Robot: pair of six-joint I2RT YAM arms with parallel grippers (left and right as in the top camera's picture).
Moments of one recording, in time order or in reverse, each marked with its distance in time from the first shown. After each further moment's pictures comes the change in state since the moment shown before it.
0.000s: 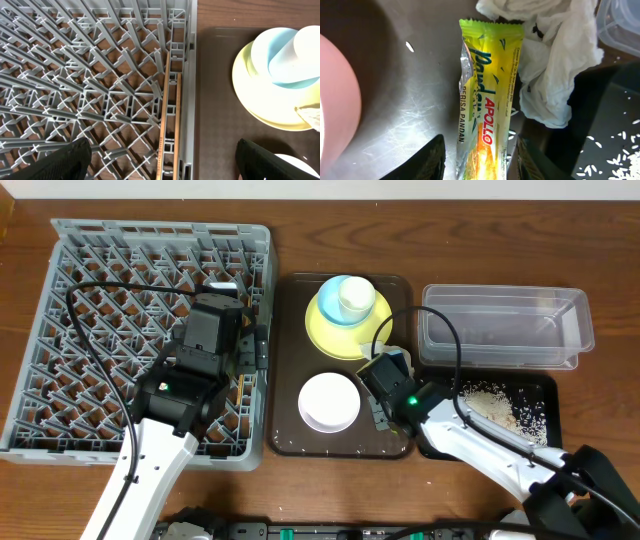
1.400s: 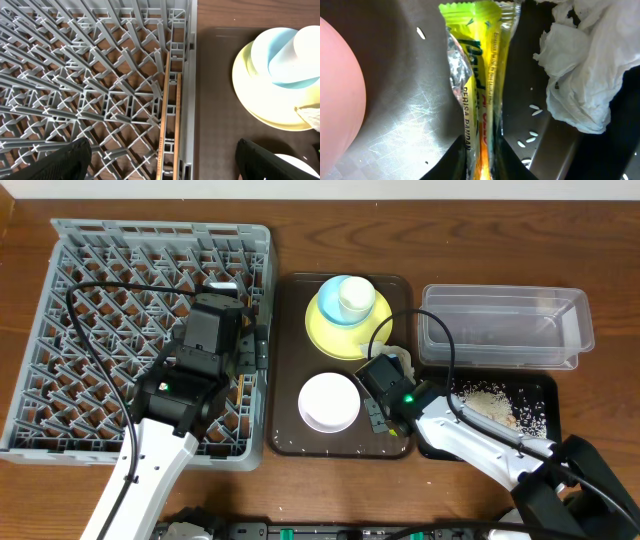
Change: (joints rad) left arm 0.000 0.000 0.000 0.000 0.000 0.000; right arm -0.003 0.039 0.000 0.015 -0.065 -0.003
